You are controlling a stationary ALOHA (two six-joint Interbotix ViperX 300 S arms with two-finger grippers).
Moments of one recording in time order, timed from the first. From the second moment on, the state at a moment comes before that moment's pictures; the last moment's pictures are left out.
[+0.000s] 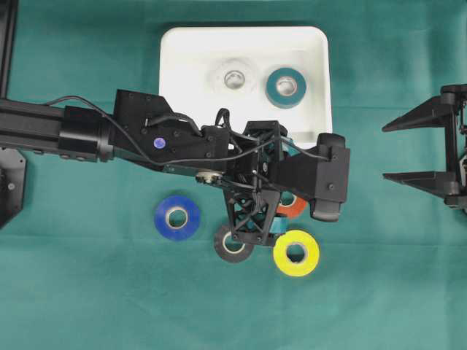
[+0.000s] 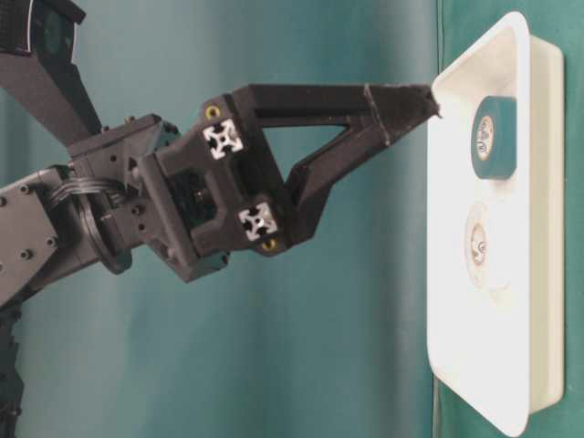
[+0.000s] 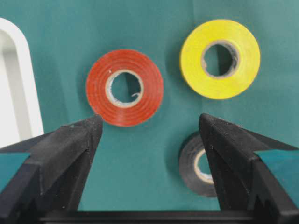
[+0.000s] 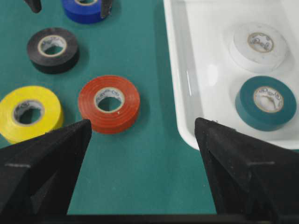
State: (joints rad) left arm -0.07 0.25 -0.08 0.01 0.86 0.06; right arm -0.02 -0.93 1.16 -0.18 0.22 0.31
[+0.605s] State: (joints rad) left arm -0.07 0.26 -0.08 0.01 0.83 0.06; right arm -0.02 -0.93 1.16 -0.18 0.22 0.31
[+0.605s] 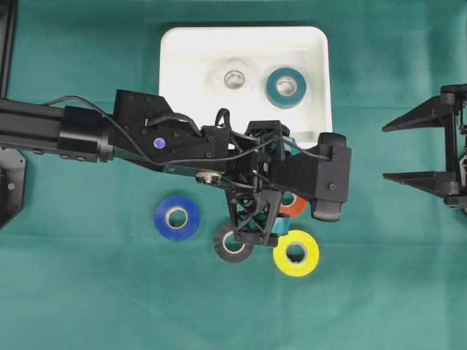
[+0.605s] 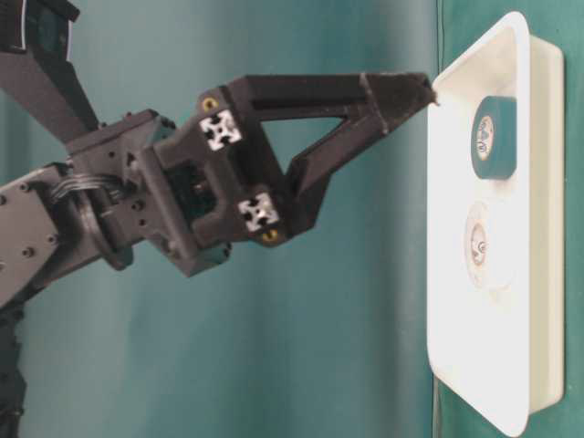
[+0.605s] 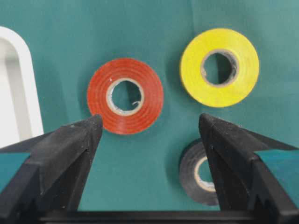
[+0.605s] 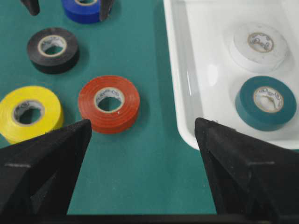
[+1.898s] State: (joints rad) left arm -0.06 0.48 0.00 0.01 0.65 0.07; right arm -0.02 -0.90 1.16 -0.18 0.22 0.31
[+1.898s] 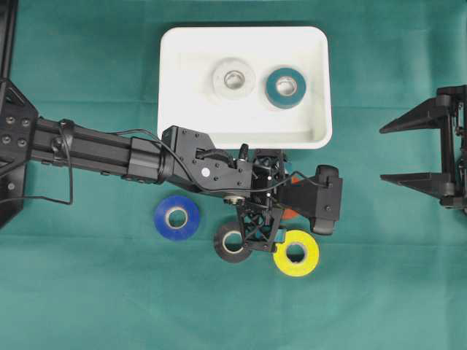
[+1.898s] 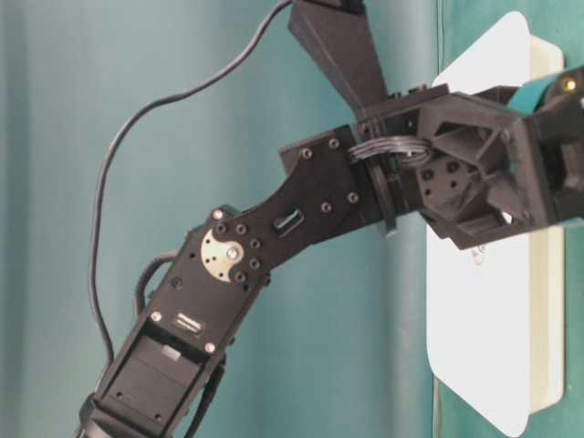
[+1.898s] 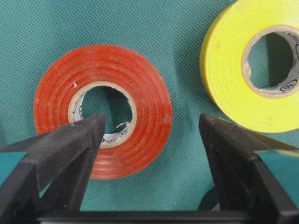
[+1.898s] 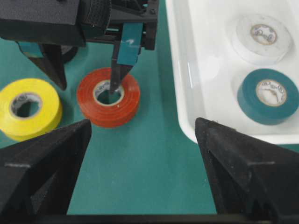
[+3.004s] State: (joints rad) left arm -0.07 0.52 -0.01 0.01 0.67 0.12; right arm -0.02 -0.90 1.16 -0.18 0.22 0.31
